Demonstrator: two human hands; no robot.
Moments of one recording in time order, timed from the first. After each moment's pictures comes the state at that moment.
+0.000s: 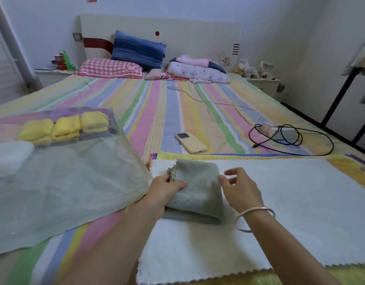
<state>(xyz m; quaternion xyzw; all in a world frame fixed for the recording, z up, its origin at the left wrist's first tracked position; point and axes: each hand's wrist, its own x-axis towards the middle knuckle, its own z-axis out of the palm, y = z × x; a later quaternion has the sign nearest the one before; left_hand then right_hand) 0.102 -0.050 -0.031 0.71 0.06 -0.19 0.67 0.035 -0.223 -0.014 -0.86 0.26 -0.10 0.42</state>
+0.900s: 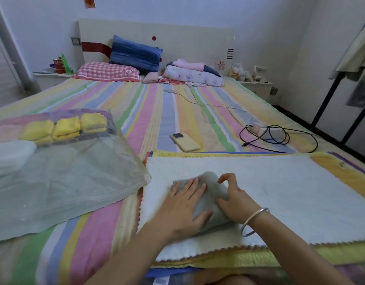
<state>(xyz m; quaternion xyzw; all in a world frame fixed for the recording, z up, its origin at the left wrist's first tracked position) 0.042 -0.068 -0.064 0.91 -0.40 0.01 0.12 -0.013 -0.236 -0.011 -0.94 0.14 0.05 0.30</state>
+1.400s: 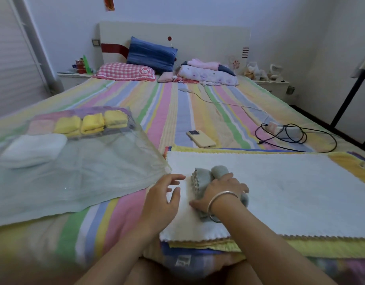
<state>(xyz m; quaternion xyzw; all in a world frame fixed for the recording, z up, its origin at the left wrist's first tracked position) 0.015 0.010 -0.047 0.81 -0.21 0.10 0.53 0.006 -0.138 0.005 -0.96 0.22 0.16 -0.07</state>
